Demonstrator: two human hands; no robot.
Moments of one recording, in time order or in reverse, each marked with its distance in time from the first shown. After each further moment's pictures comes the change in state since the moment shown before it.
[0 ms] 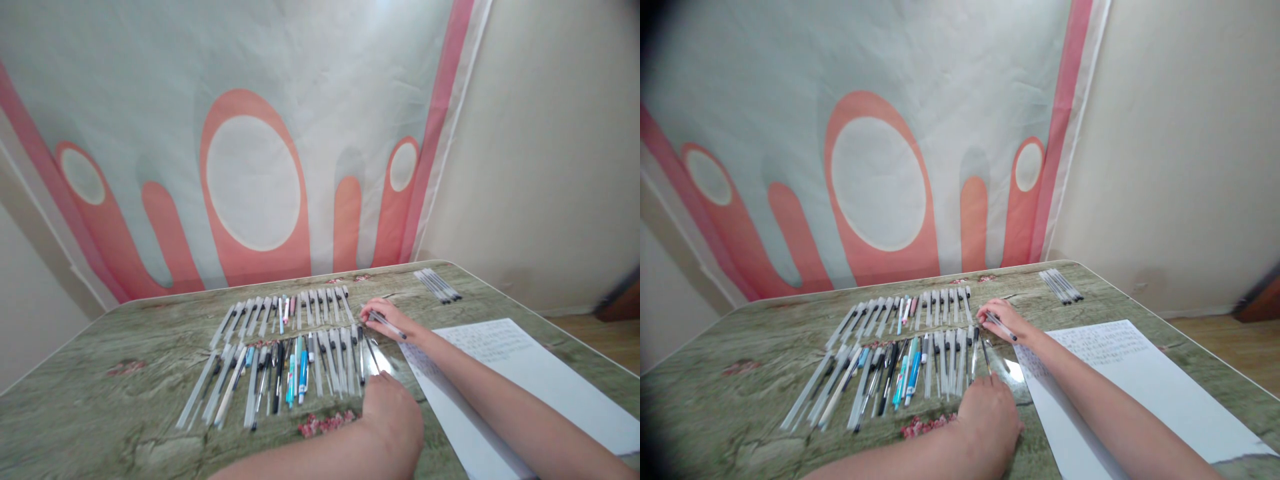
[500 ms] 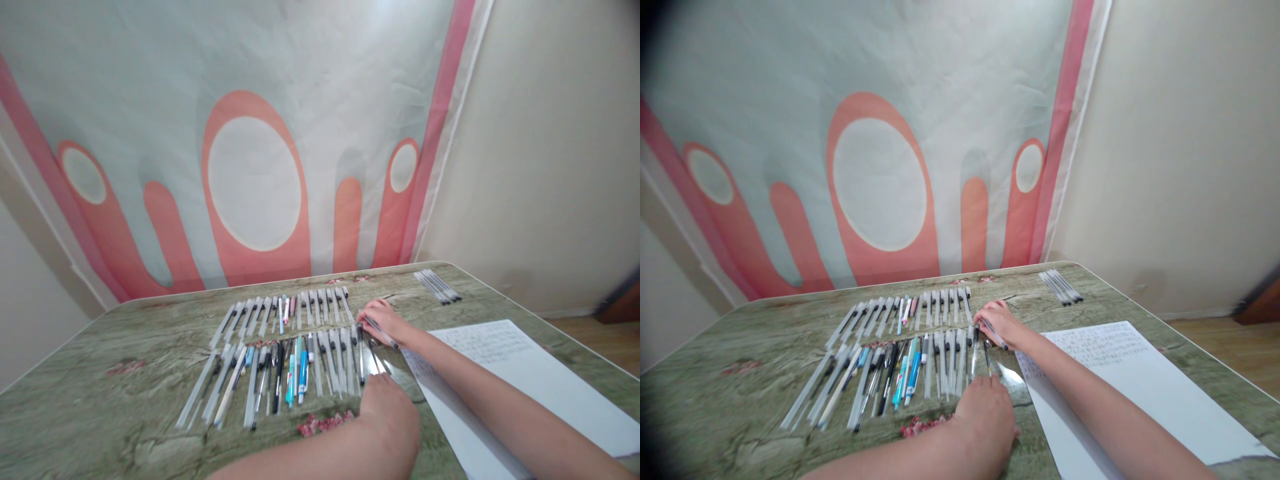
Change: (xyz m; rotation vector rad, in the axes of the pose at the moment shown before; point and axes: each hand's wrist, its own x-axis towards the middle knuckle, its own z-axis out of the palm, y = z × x) left_hand -0.003 -0.005 -0.007 -0.039 -0.048 0.027; right_hand 0.001 -0.001 0.016 -0.186 -0.023 -0.029
